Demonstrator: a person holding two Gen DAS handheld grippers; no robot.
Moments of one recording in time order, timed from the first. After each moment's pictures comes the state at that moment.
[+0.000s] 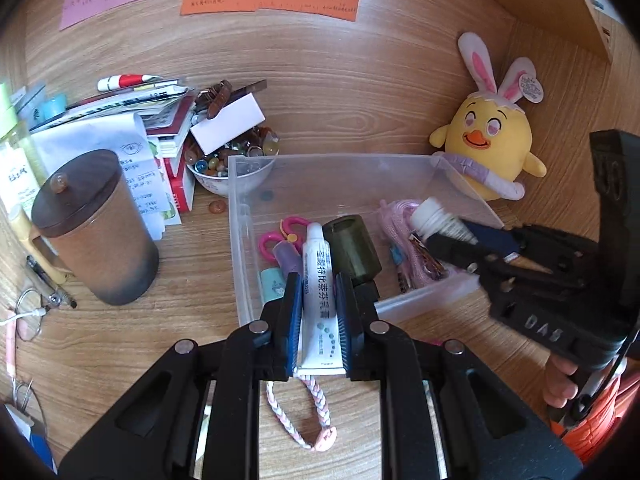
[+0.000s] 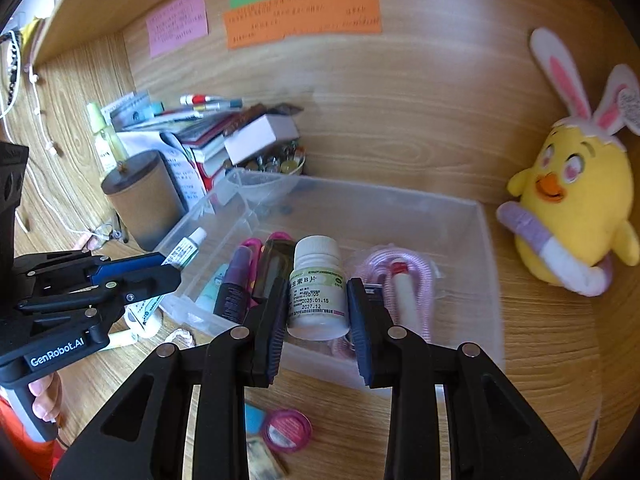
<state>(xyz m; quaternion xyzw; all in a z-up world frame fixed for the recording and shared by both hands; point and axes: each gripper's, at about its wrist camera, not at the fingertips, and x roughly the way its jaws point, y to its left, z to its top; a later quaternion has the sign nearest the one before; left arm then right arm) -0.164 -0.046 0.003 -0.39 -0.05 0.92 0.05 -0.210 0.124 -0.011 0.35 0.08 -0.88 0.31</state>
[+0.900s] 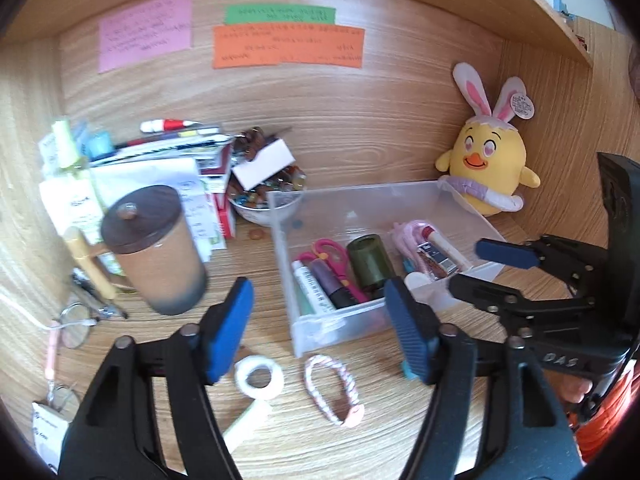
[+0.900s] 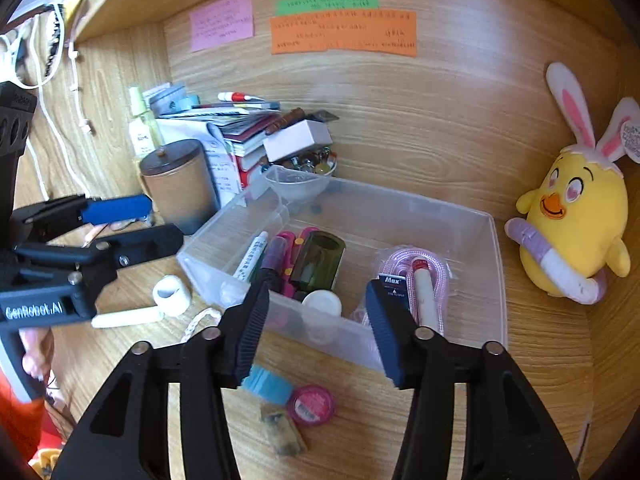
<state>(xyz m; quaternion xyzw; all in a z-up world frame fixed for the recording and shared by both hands) -0.113 -0.062 0.034 -0.33 -0.02 0.94 0.02 -0.169 0.127 0.003 0.32 0.11 -0.88 0.34</state>
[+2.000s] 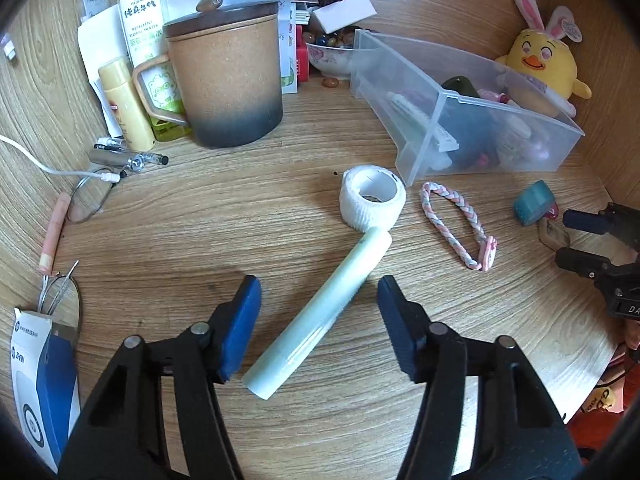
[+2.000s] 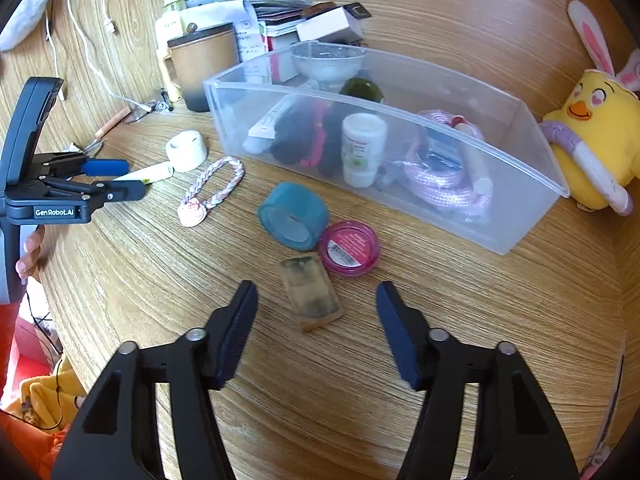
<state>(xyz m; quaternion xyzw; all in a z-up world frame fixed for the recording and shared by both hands) -0.065 -0.125 -0.069 -0.46 -0.02 0.89 -0.02 -0.121 0.139 -0.078 0.41 0.17 -0.83 0.35</state>
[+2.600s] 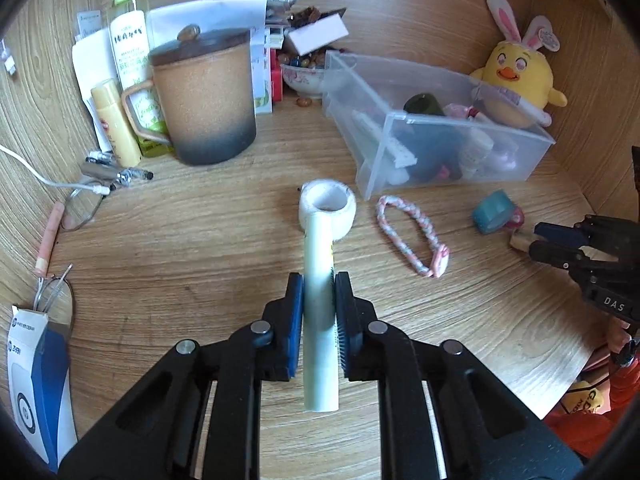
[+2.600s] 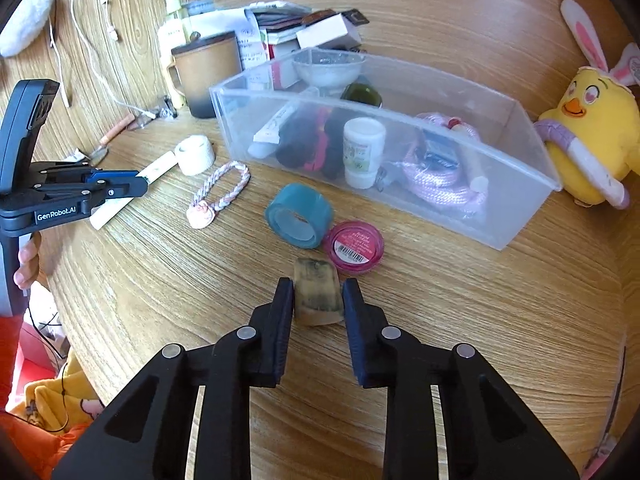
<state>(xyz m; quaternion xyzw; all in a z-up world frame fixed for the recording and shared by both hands) -0.055 -0.106 -0.049 -0.43 -0.03 0.90 0.00 -0.114 0.147 -0.068 0.40 0.16 -0.83 0.35</state>
